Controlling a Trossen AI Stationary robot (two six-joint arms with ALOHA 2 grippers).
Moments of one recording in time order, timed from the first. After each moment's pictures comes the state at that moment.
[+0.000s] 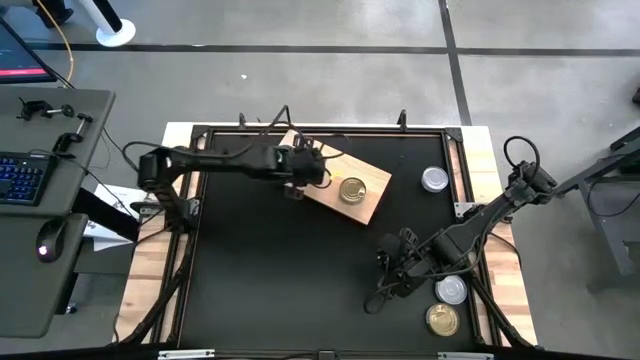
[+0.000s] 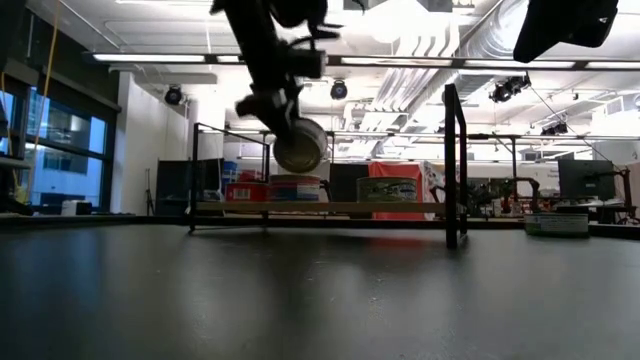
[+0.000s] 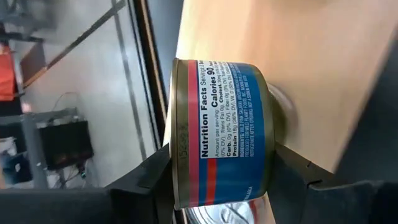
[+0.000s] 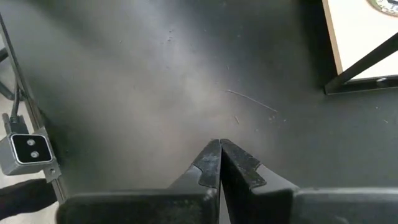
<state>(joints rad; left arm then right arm) 0.16 1.75 1.42 -0.72 -0.54 0.61 0.62 1.50 1.20 -0.83 0.39 1.10</state>
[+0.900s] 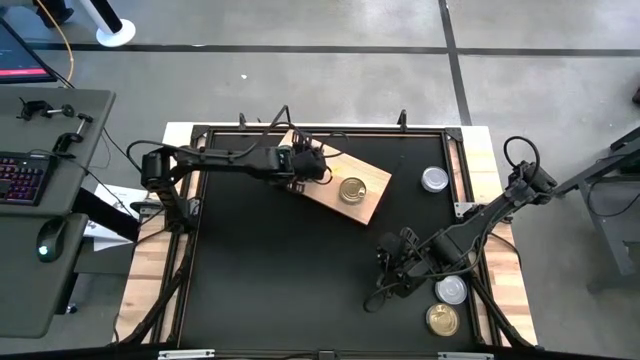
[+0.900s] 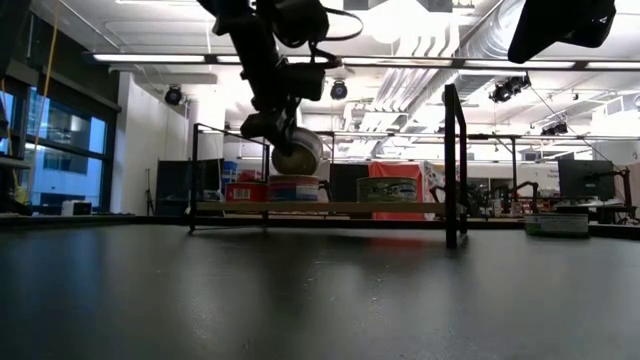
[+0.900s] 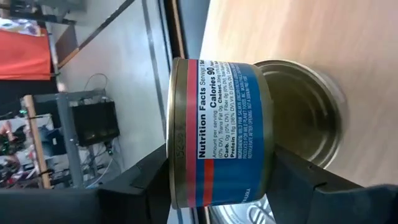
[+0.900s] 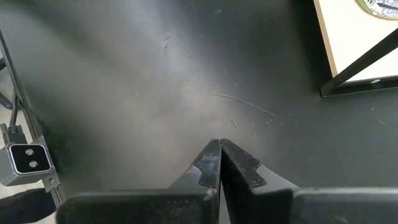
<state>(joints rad) 0.19 1.77 1.36 -0.62 -0.66 0.64 0.62 1.50 1.20 -0.83 0.42 1.13</state>
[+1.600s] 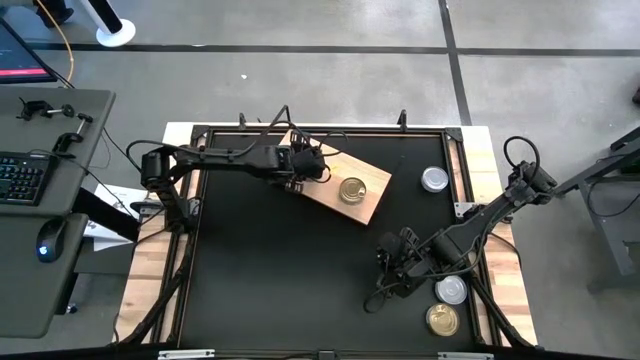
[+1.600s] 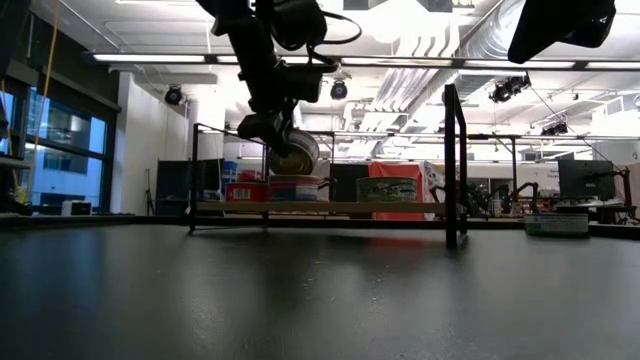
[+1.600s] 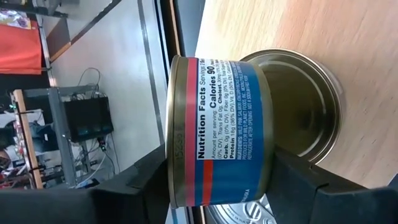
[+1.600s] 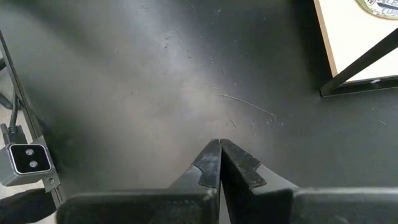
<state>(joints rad) 0.20 1.77 1.36 -0.65 -0.64 0.61 0.62 1.50 1.20 -0.83 0.42 1.13</state>
